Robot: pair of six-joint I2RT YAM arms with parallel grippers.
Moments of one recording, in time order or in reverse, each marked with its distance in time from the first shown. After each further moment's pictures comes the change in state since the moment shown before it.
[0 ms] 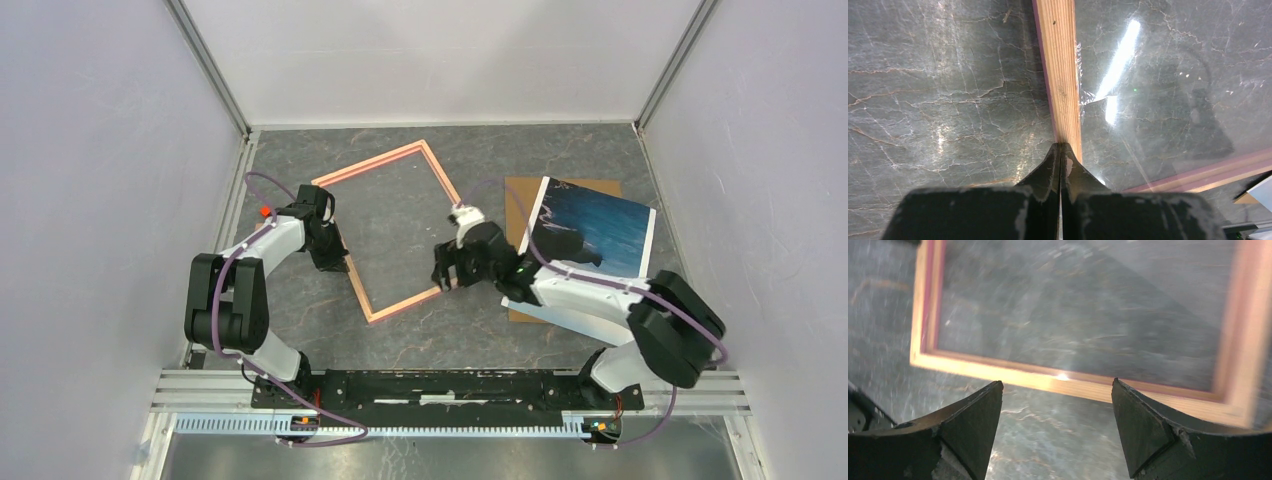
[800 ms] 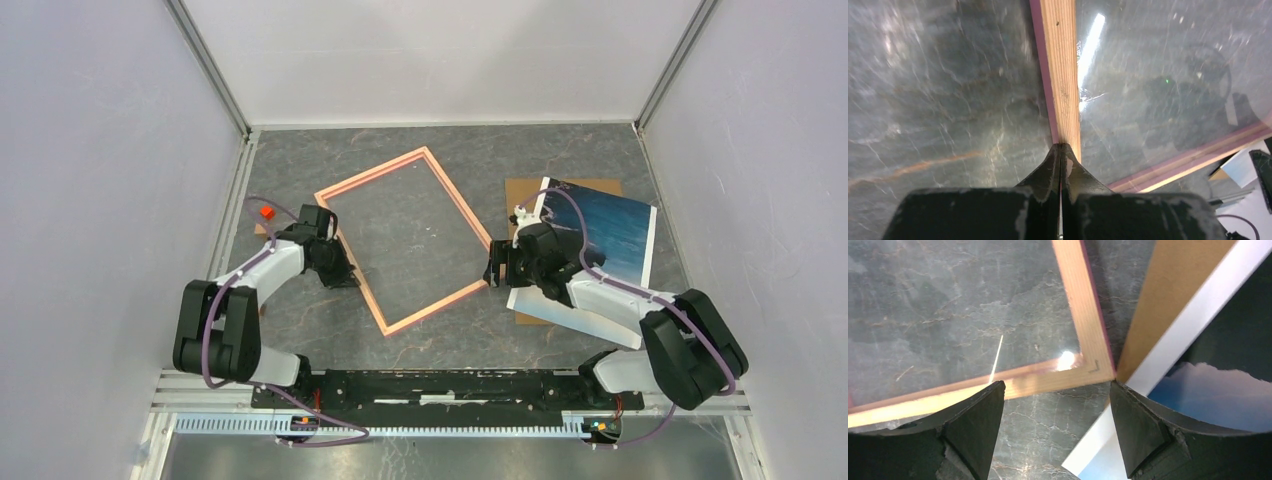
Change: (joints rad) left arm -0.038 -0.139 -0.169 0.090 0.084 -0.128; right arm -0.373 -0.166 -0.228 -0.068 -0.059 0.034
